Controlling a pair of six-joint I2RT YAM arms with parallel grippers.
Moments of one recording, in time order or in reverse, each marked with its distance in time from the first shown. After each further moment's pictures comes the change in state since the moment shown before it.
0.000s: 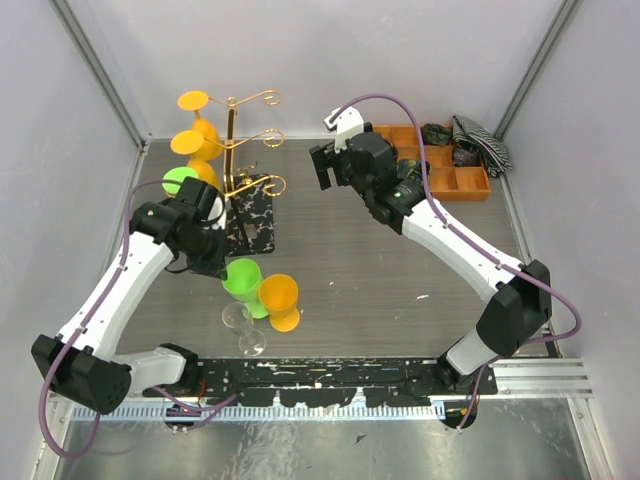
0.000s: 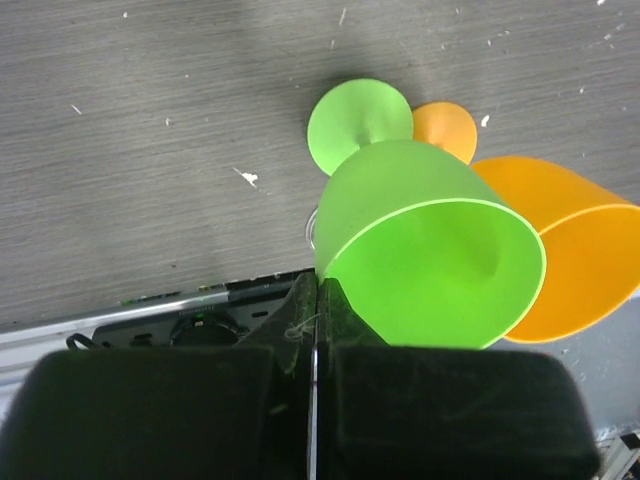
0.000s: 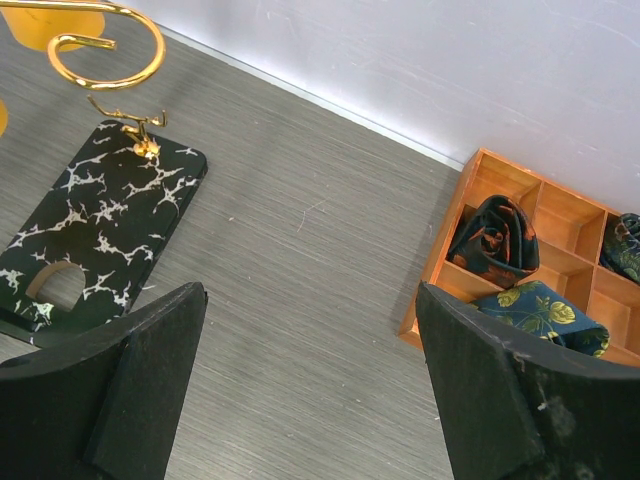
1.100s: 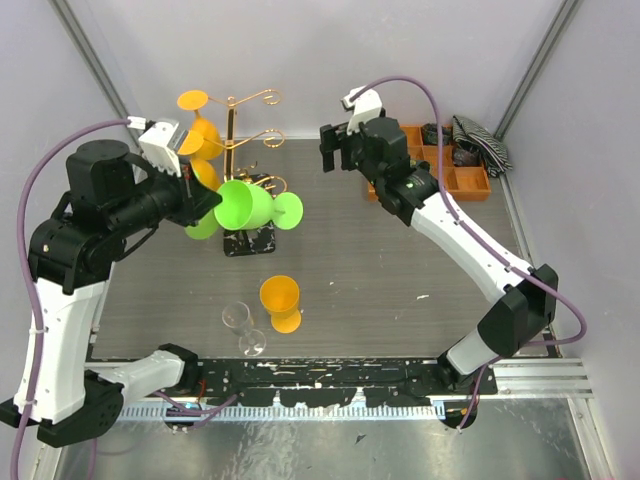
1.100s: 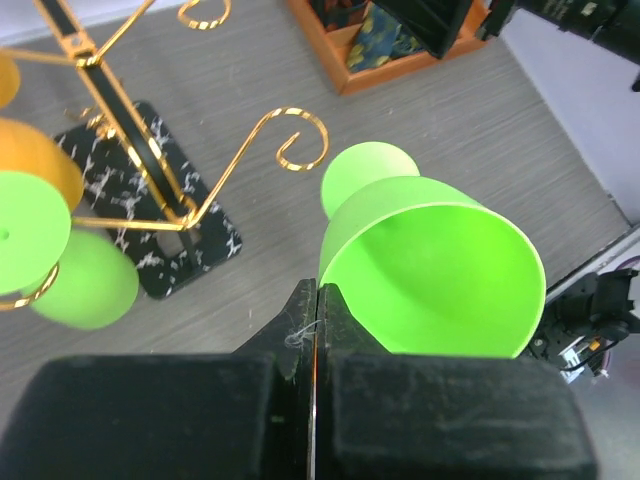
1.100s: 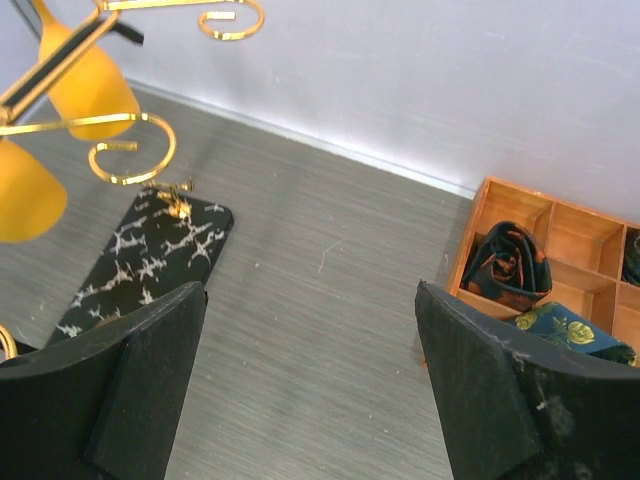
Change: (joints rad) left arm -0.001 -0.118 0.547 0.139 0.144 0.163; right arm -0.051 -0.007 0.069 -0.002 -0.055 0.102
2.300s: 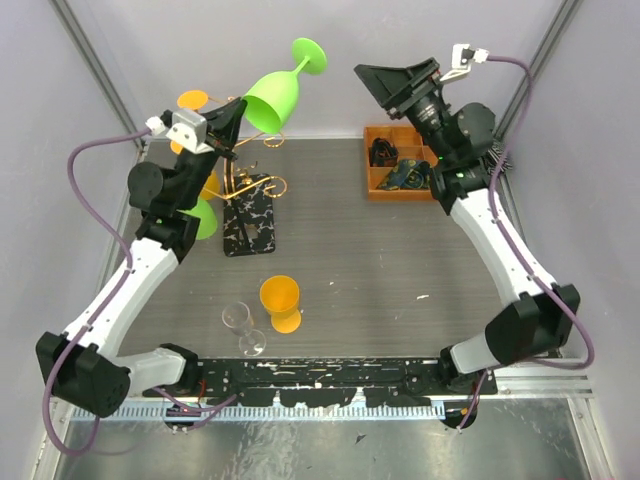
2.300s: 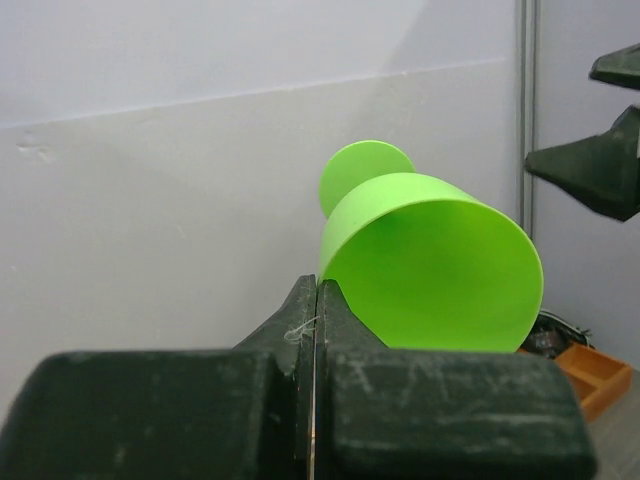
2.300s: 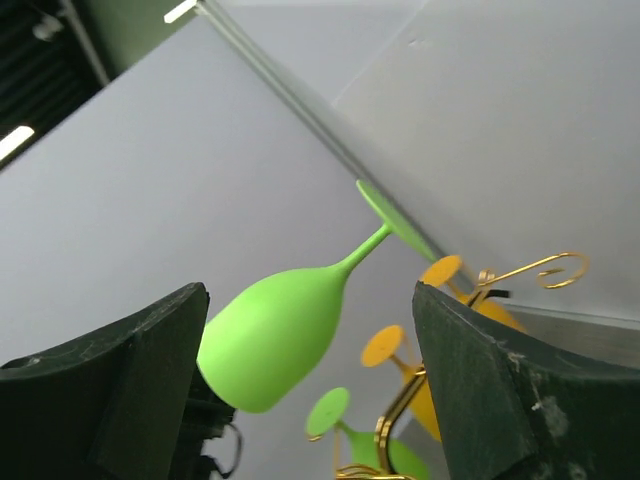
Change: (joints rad) left arm 0.000 0.080 -0.627 1.674 -0.003 0.191; right arm -0.315 -0.118 -0.037 0.594 -0.547 0.980
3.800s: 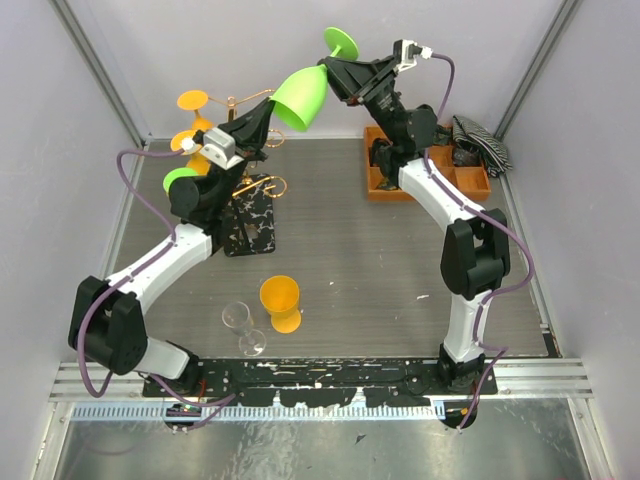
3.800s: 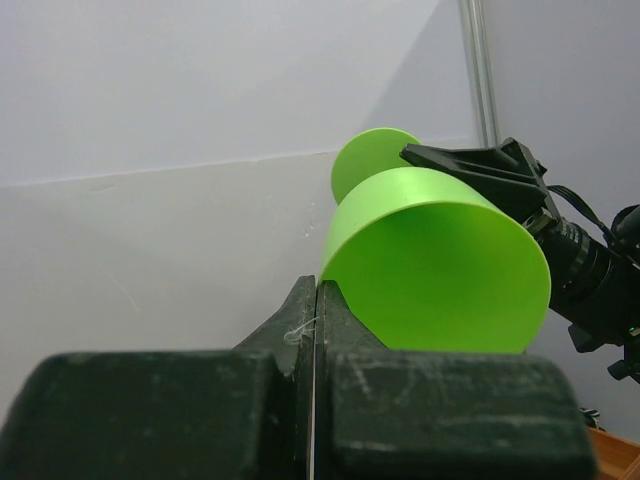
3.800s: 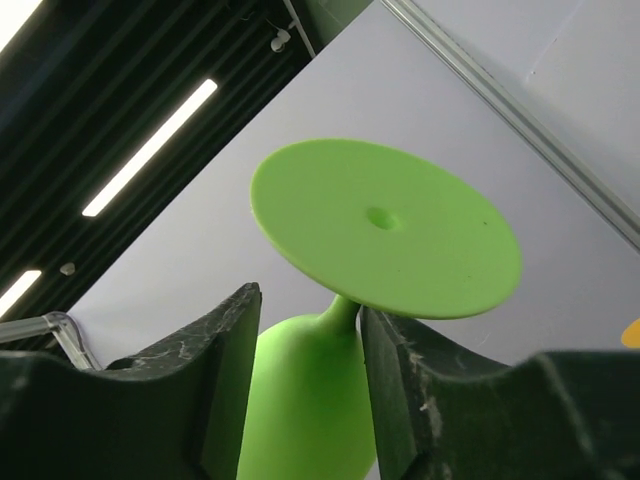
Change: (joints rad) left arm -0.087 0.256 -0.101 0.621 -0.021 -0.001; right arm 0.082 0.523 0.230 0.716 -0.101 0.513
